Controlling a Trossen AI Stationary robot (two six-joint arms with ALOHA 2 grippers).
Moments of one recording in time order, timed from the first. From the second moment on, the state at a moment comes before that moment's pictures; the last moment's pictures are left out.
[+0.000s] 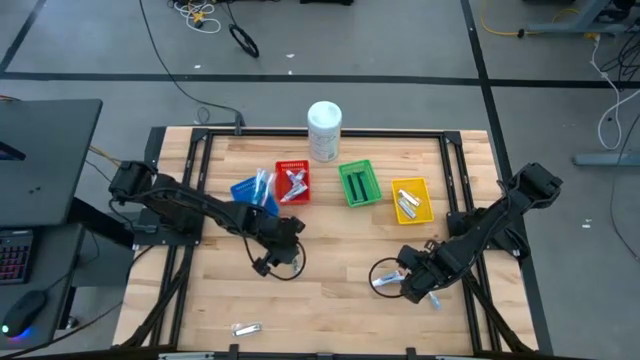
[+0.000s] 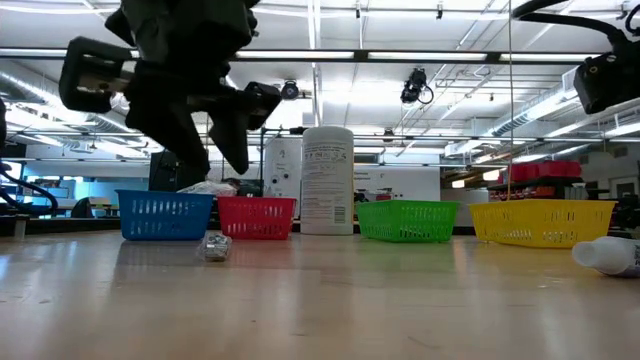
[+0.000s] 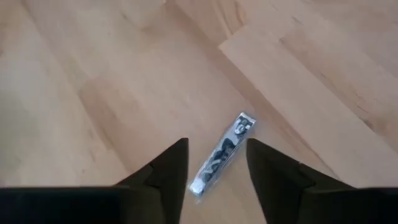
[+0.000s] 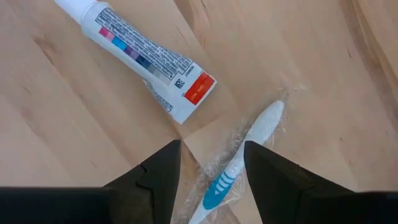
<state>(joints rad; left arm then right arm) -0.21 1.56 0.89 -0.26 0.12 0.47 0.70 1.47 0.83 -0.85 0.08 1.26</state>
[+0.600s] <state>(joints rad) -0.17 1.76 0.92 -0.24 0.16 0.64 0.60 1.47 0.83 -0.57 0.36 0.94</state>
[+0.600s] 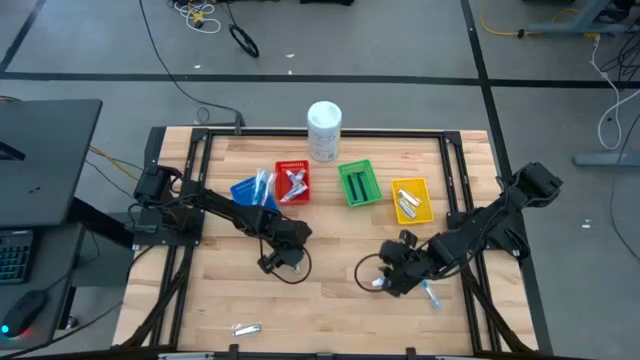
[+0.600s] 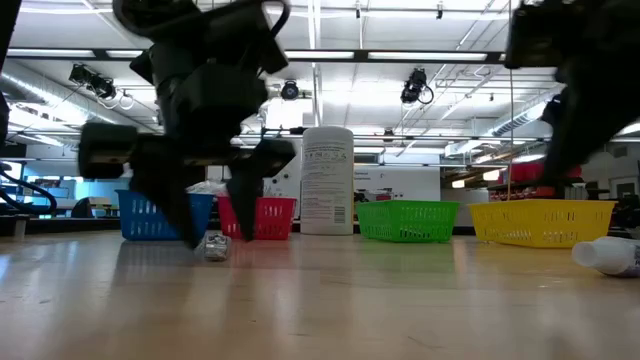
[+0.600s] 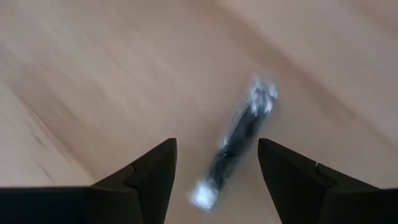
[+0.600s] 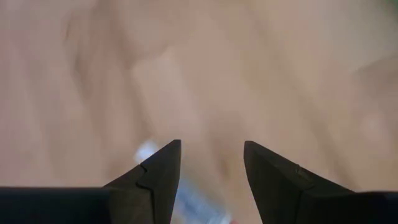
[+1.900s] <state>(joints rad) -0.05 1.80 1.01 -0.01 -0.09 0.48 0.28 1.71 0.83 0.02 0.47 0.28</state>
